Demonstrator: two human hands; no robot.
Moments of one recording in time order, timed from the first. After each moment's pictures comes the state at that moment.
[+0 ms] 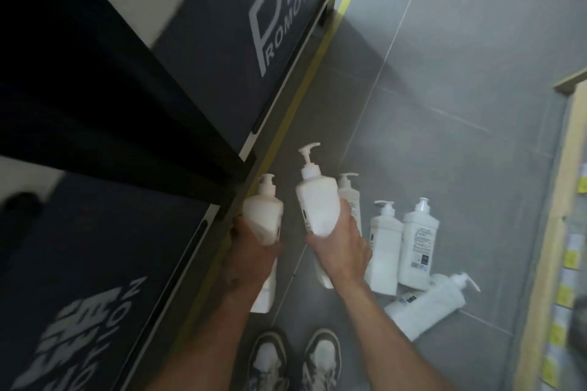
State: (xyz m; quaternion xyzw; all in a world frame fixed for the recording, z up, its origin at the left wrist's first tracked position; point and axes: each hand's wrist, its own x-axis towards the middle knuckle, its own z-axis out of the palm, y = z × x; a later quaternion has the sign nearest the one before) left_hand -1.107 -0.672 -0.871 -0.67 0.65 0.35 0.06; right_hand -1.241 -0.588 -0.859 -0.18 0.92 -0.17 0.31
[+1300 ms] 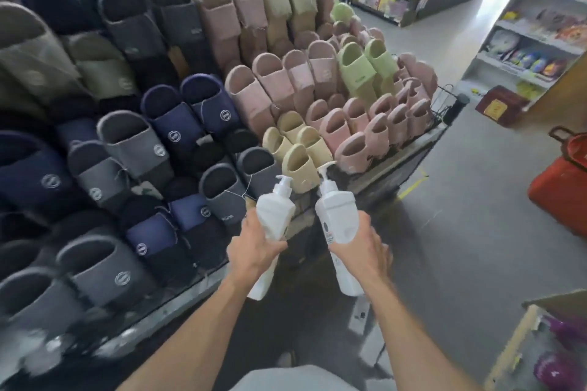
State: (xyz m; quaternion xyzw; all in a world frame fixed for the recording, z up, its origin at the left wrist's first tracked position) left_hand -0.888 -0.598 -0.202 -0.73 0.61 0.27 -0.14; right_hand -1.105 -0.559 -0.202 -0.50 0.83 -0.17 0.20
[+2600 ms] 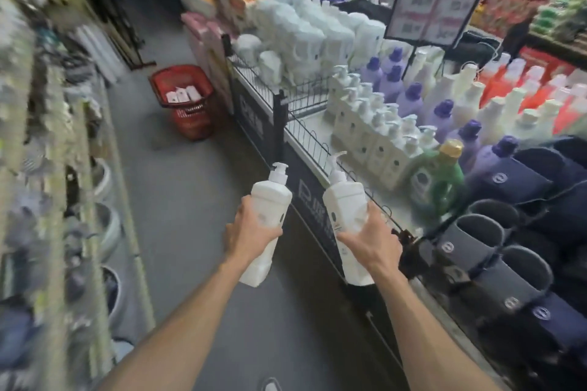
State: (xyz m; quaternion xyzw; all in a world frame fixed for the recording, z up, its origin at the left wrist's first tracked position) left_hand -0.541 -0.055 -0.169 -0.93 -0.13 0.03 -0.33; right_hand -0.567 -0.295 -0.164 -0.95 0.19 -0.03 0.26
